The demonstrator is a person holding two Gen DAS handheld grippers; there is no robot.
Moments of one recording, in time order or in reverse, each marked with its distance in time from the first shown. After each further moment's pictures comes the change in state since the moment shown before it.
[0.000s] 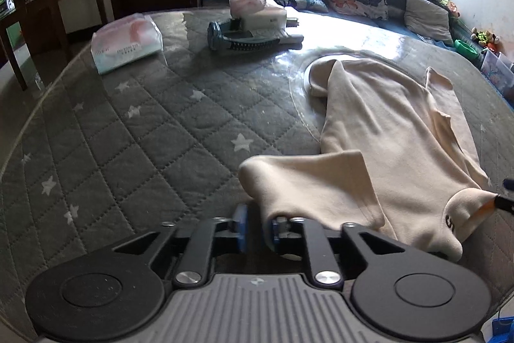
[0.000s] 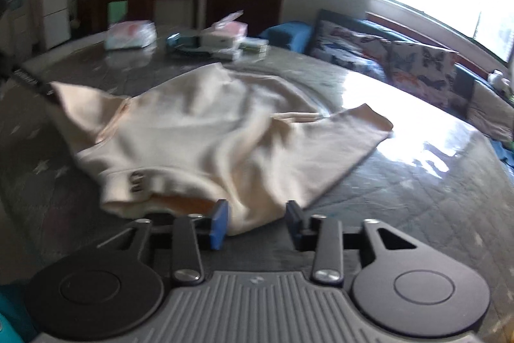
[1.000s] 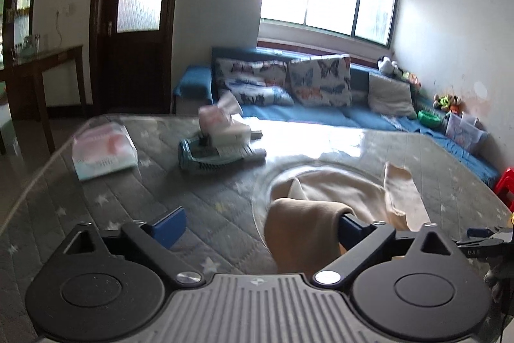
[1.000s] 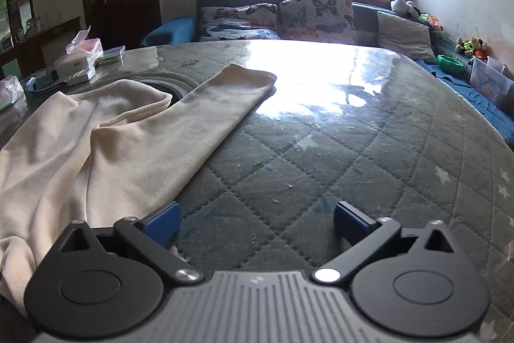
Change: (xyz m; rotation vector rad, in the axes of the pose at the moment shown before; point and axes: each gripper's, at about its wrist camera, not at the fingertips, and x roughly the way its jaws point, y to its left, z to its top) left arm -0.046 -0.008 0.040 0.017 -0.380 -0.117; right arm 0.077 -0.090 -0.027 0.377 0.017 -0.246
